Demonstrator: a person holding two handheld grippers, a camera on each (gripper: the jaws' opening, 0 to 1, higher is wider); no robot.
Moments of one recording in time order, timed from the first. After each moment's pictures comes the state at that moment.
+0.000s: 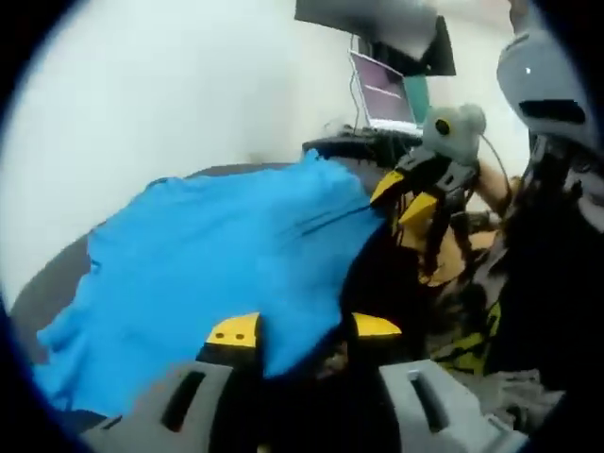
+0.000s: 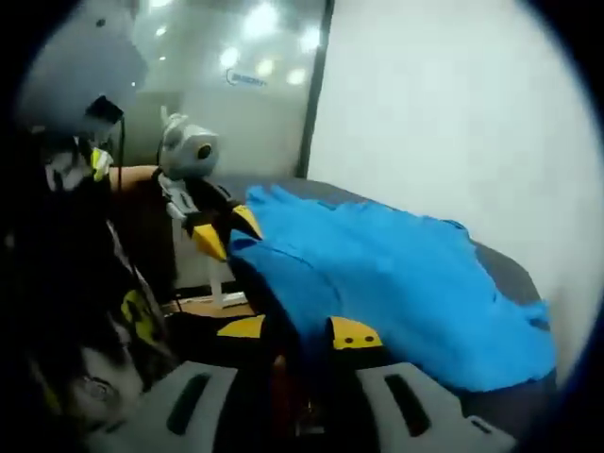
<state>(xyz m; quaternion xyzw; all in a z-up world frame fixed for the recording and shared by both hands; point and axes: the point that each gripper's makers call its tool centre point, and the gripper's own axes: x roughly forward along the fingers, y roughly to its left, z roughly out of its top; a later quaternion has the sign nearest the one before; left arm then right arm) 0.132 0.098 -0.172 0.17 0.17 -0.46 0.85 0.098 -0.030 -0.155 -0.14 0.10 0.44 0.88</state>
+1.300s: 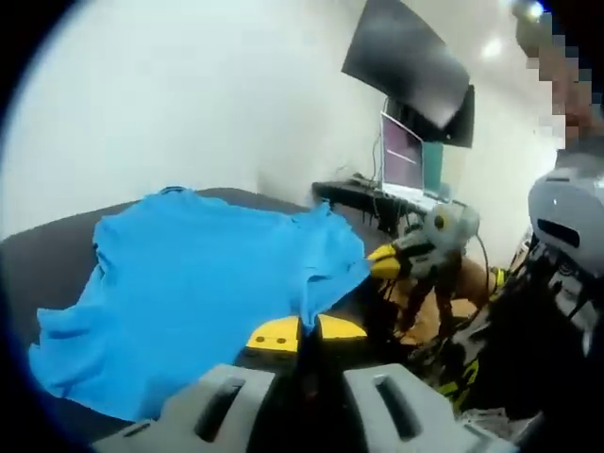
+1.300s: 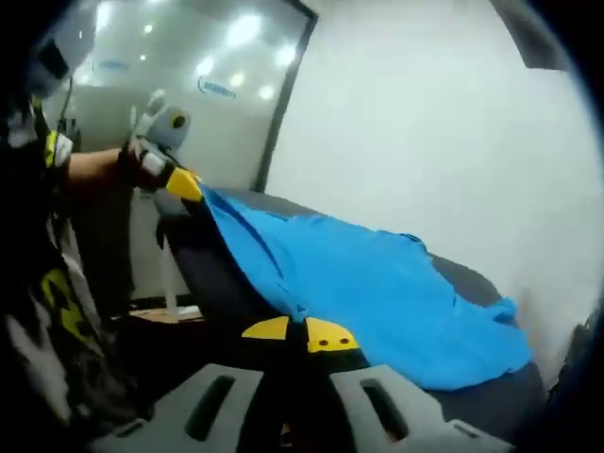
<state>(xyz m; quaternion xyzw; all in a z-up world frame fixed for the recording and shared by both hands) 0.128 0.107 -0.116 0.03 0.18 -0.49 0.85 0.118 -0.062 -0.129 -0.12 0.03 0.38 0.92</state>
